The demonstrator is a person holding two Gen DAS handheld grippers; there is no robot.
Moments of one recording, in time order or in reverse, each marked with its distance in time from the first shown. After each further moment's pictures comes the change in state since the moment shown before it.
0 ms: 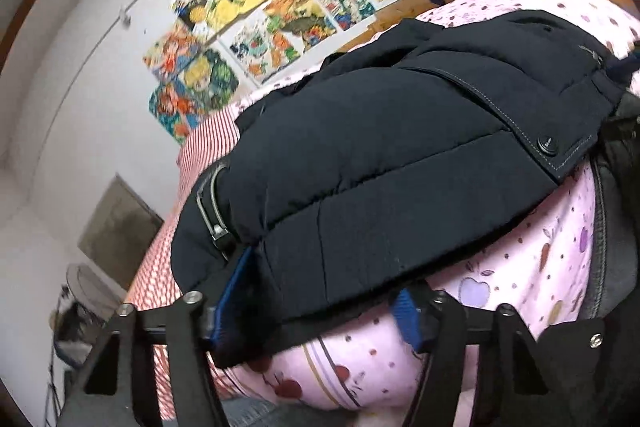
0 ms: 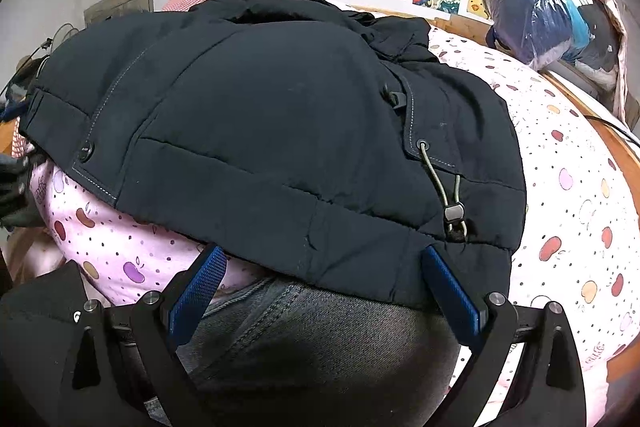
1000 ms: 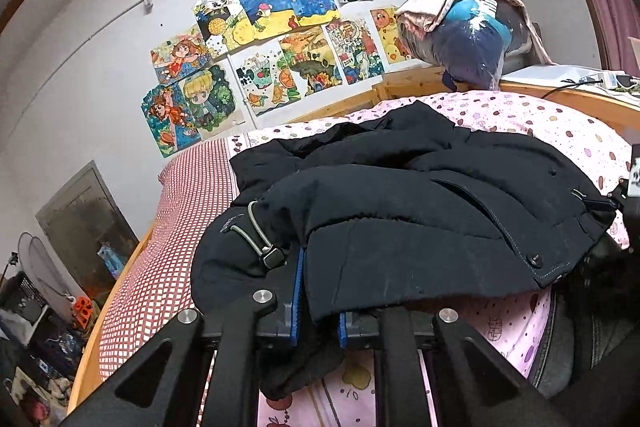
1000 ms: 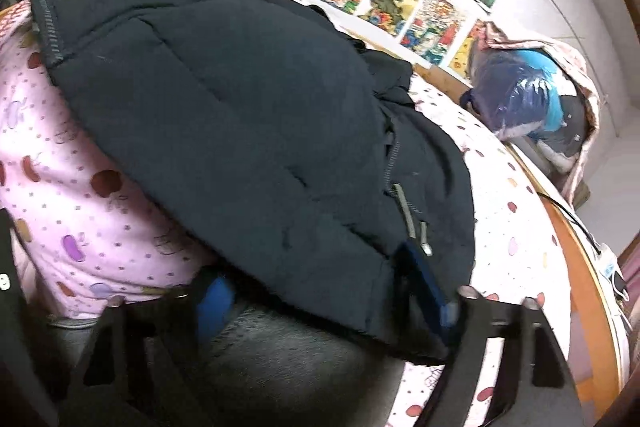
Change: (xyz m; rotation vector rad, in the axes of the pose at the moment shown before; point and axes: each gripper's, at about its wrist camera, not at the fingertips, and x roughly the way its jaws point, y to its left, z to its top) left arm -0.012 0.072 0.043 -0.247 -0.143 -0.157; right arm -0.008 0.044 0.010 -0.248 -0.059 -0.302
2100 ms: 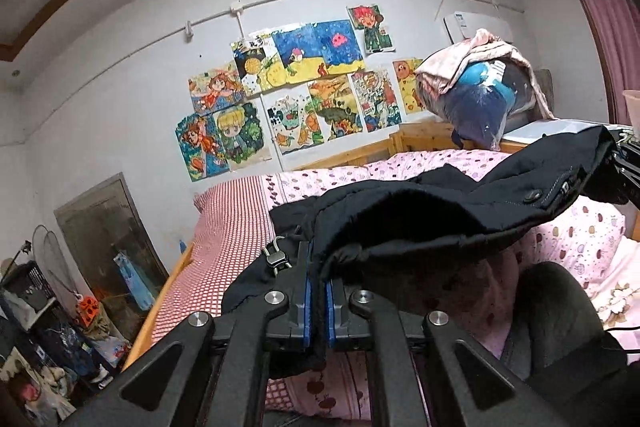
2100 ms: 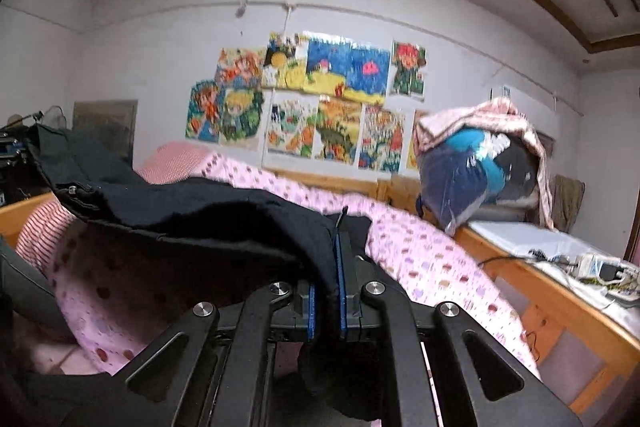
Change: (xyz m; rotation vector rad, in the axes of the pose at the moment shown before) left arm -0.134 0.042 0.014 -0.078 -0.154 0.040; right arm -0.143 -0.093 0.016 0.309 -0.527 0.013
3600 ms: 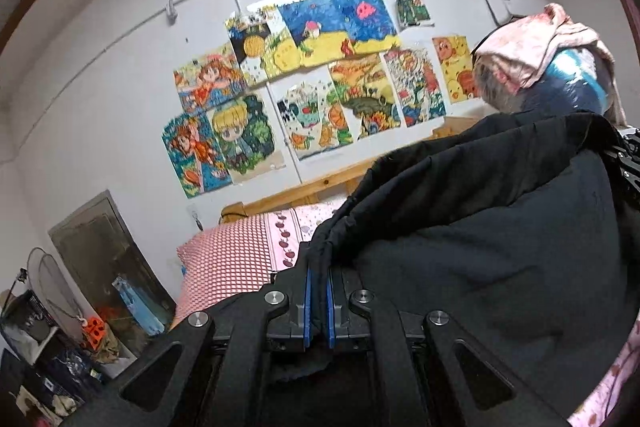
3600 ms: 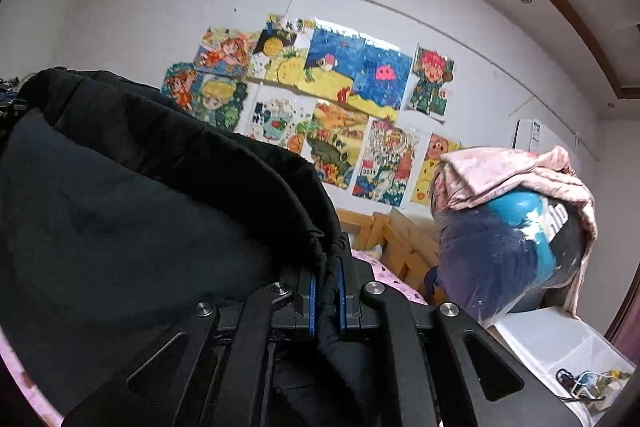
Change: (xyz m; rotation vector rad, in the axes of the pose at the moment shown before) left arm 0.344 0.037 0.126 0.024 0.069 0.071; right arm 0.325 0.023 0.117 -0.158 0.033 -0.050
